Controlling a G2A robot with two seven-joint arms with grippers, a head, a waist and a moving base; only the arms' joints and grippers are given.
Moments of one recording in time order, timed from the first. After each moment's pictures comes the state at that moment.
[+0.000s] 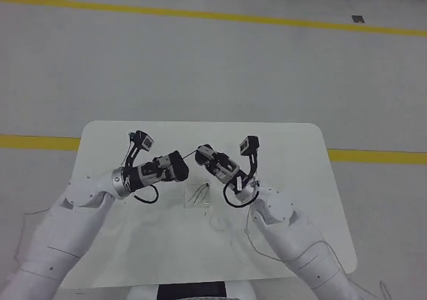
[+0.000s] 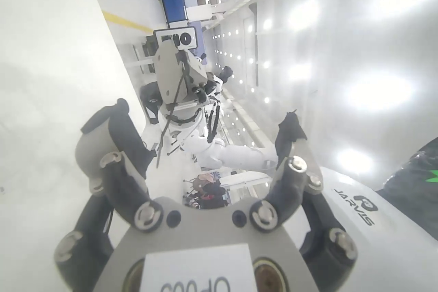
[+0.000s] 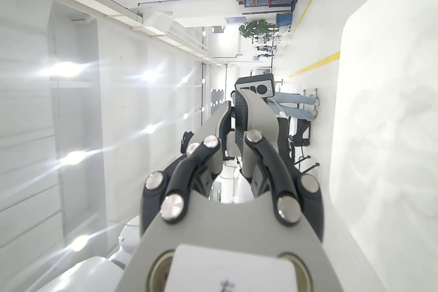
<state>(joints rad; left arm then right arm) 1.34 -1.20 -1.25 -1.47 -0.51 -0.34 -1.02 -1.32 -1.15 0.96 -1.58 0.53 -0.26 0.39</state>
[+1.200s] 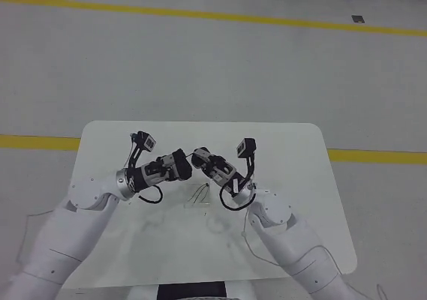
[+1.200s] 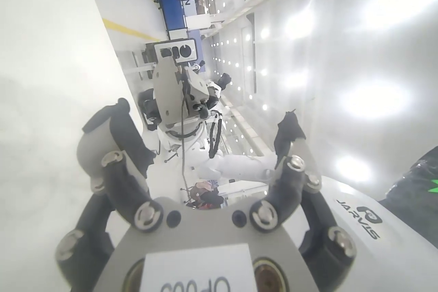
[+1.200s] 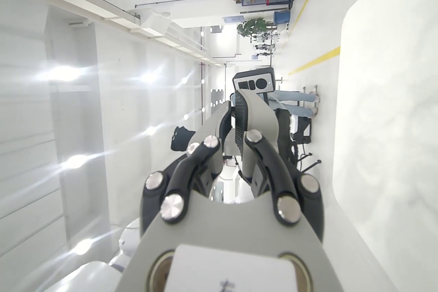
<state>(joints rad) 1.35 -1.20 -1.23 -1.51 -0.50 -0.33 -0.94 -1.36 -1.17 0.98 -1.63 0.47 -0.20 0.37</state>
